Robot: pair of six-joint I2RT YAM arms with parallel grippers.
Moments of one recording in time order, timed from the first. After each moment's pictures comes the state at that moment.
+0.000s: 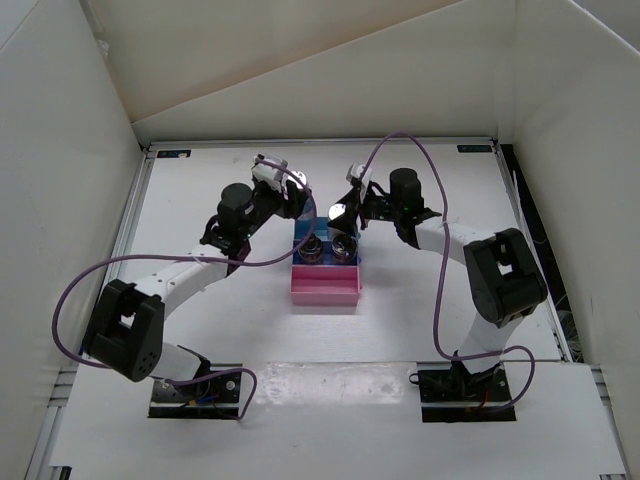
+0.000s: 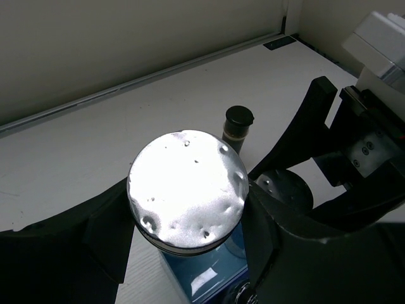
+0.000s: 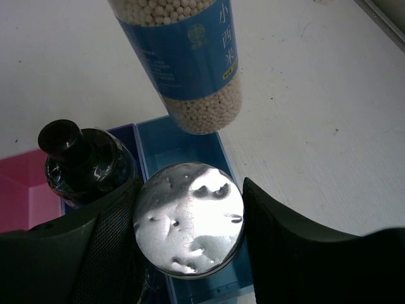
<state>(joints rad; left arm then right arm) -0.47 1.42 0.84 0.55 0.16 -0.07 0.44 1.75 1.02 0.42 -0.84 -0.23</state>
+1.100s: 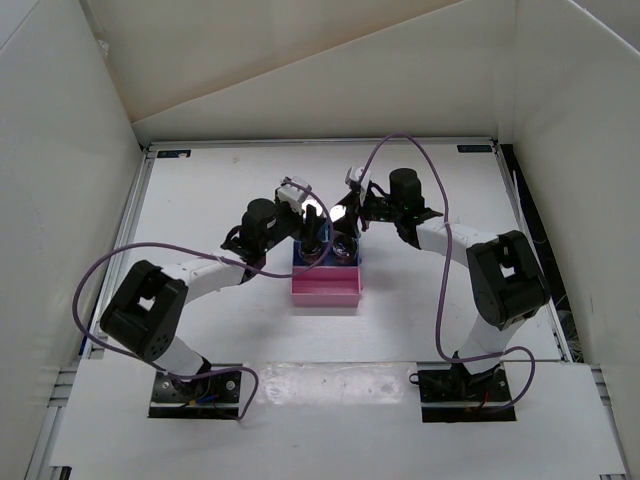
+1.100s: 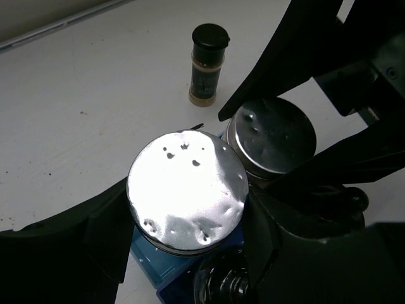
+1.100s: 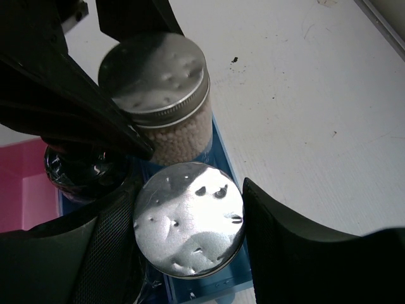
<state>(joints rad) -0.57 1.52 0.78 0.57 0.15 -0.05 0.44 1.73 1.02 0.35 -0.84 -0.33</state>
